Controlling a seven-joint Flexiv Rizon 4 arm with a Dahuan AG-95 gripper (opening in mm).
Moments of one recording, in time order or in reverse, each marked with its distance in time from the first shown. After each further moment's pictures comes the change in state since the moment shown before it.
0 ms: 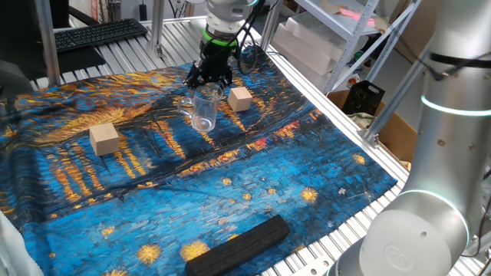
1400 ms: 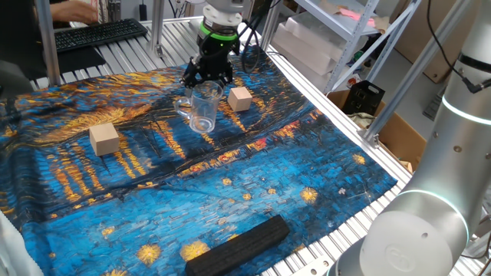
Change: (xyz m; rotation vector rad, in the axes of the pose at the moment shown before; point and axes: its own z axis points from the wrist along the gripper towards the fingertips) arm 0.033 0.023 -0.030 0.003 0.007 -0.045
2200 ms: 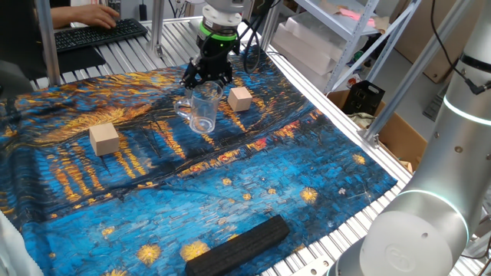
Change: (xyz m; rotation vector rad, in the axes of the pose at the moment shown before) arm 0.002 0.002 -0.002 0.012 0.001 -0.010
